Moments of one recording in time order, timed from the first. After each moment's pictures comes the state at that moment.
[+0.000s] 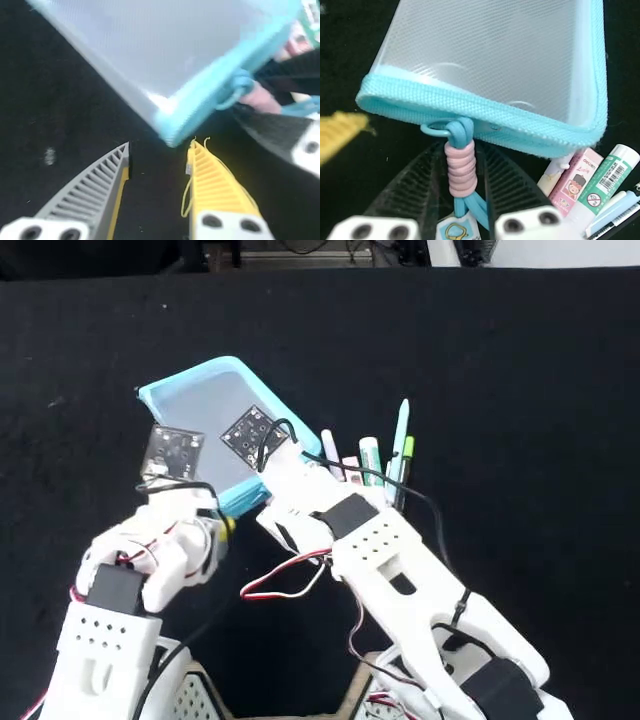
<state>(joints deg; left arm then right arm) 7.5 -70.2 64.9 64.7 -1.5 -34.7 -26.4 49.6 43.8 12.2</state>
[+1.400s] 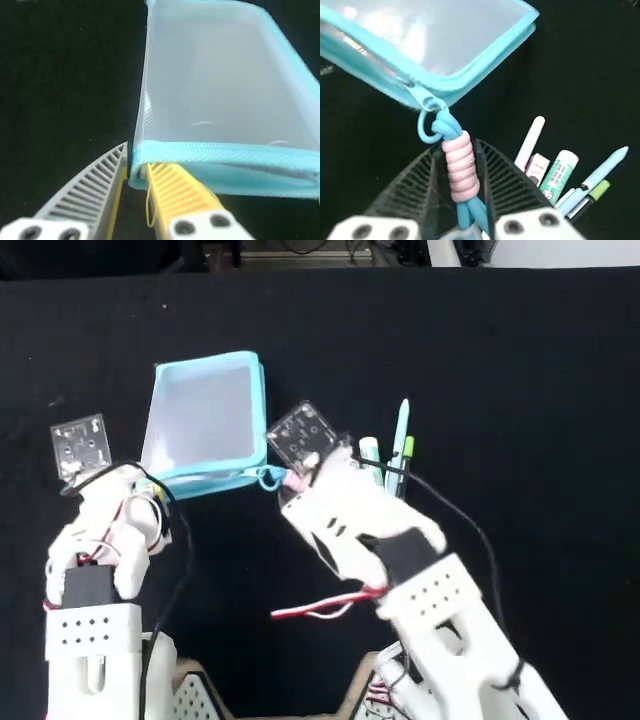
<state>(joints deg) -12.6 -70.2 67.6 51.2 7.4 -29.2 -51.6 55.3 48.0 12.6</state>
